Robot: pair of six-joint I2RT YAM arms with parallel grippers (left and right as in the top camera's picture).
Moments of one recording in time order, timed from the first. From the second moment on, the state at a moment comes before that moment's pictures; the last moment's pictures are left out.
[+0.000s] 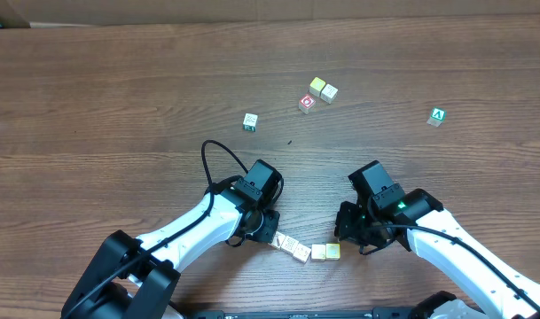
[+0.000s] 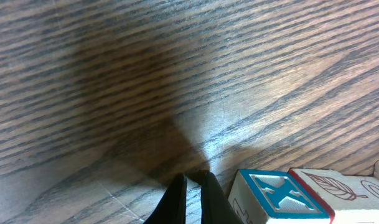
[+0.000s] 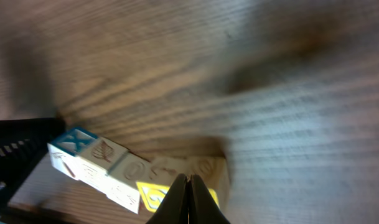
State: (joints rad) left arm -0.62 1.60 0.77 -0.61 0.15 -0.35; right arm 0.51 1.30 0.70 -0.74 -0.30 0.77
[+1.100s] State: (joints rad) left arm -0.88 1.36 0.72 -0.78 0.20 -0.55; right arm 0.43 1.24 1.12 -1.15 -0.32 0.59
